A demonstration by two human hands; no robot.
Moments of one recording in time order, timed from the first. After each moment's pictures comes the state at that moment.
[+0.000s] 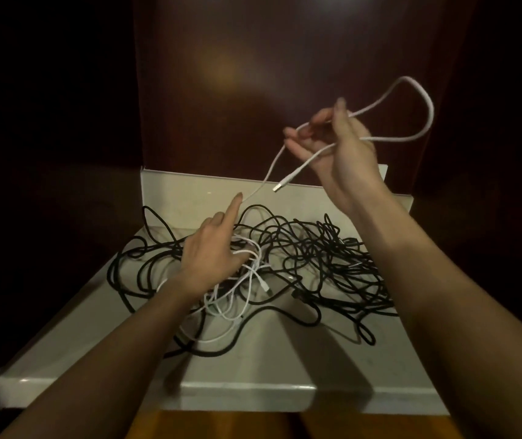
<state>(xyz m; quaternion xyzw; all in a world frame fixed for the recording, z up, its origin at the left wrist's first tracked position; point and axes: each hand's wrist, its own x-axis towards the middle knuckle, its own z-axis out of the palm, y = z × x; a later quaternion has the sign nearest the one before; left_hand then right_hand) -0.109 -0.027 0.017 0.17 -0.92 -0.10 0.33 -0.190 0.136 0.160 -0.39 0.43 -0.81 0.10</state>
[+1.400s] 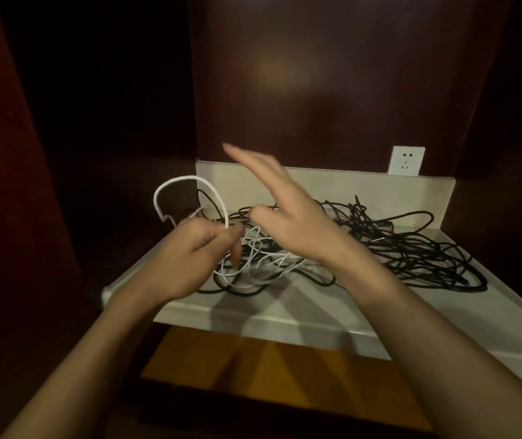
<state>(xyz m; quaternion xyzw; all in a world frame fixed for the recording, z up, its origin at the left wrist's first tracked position) 0.072 0.068 0.051 0.05 -0.89 -0.33 0.32 -0.066 0.185 0.094 -0.69 0.58 -0.43 -0.07</state>
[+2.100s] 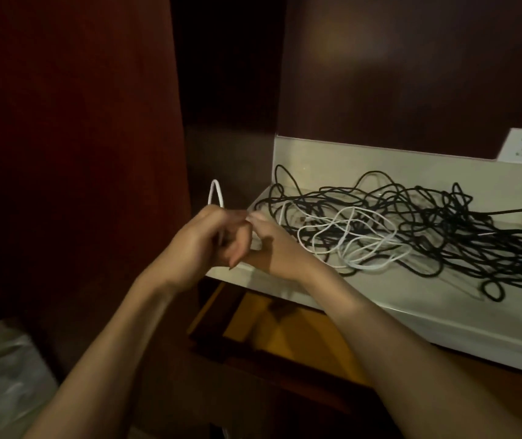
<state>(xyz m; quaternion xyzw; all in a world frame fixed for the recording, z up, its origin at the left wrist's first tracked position) 0.188 0.001 0.032 0.03 -0.79 -0.54 0.29 0.016 0.031 -0.018 -0.67 0.63 -0.37 0.12</state>
